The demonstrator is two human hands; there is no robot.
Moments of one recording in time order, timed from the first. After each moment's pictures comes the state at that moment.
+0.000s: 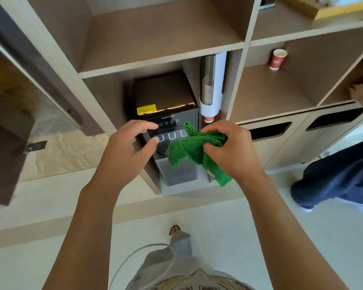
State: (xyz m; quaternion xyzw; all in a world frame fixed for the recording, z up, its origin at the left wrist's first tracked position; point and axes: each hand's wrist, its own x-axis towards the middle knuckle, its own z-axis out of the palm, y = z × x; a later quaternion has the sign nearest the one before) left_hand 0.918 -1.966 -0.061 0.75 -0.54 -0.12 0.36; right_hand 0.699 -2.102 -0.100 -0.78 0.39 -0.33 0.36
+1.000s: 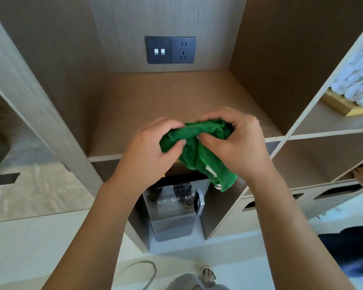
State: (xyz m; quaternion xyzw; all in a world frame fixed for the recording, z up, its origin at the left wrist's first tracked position) left_hand 1.065 -2.153 -0.001 0.63 -0.64 -0.02 0.44; right_hand 0.882 -2.262 0.016 -0.81 0.27 -0.42 0.31
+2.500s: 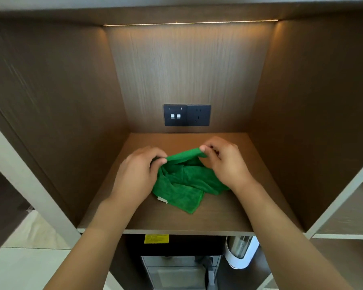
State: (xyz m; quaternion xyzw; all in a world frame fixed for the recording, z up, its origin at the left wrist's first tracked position) left_hand 1.129 -2.257 0.028 0.73 -0.55 0.15 0.37; right_hand 0.968 -2.456 0.014 -0.87 0.18 -0.39 0.26
